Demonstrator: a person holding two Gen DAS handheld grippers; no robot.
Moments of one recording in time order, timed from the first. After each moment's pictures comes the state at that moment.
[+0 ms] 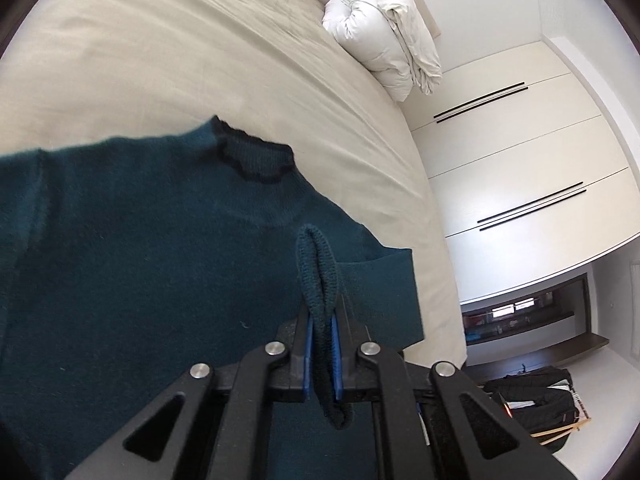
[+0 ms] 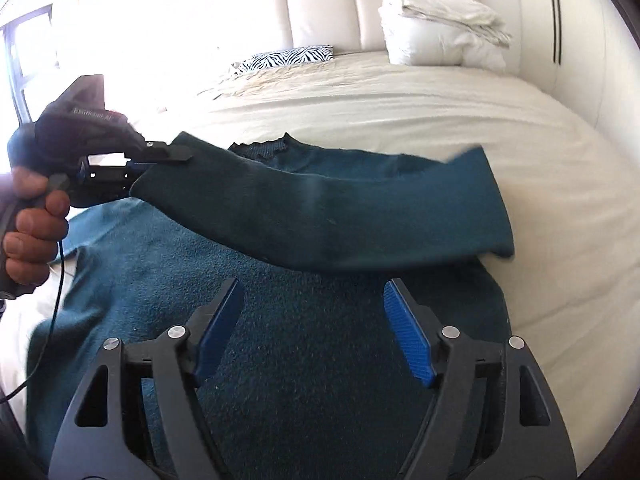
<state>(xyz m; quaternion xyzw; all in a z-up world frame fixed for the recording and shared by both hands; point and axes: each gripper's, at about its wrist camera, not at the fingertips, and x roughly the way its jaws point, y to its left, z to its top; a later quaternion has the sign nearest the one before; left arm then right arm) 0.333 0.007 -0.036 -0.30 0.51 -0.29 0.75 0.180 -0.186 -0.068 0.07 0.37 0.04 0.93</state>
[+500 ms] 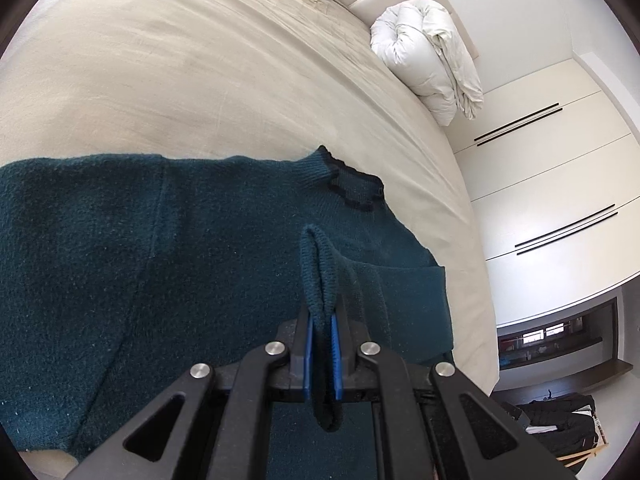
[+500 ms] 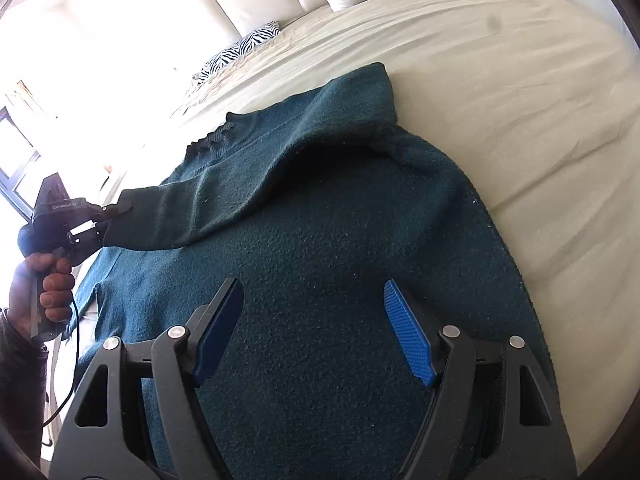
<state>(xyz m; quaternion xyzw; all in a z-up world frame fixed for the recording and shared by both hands) 0.325 0.073 -0.067 -0.31 0.51 -0.22 0.77 0.158 -0.252 -0.122 0.23 0.41 0.04 0.88</state>
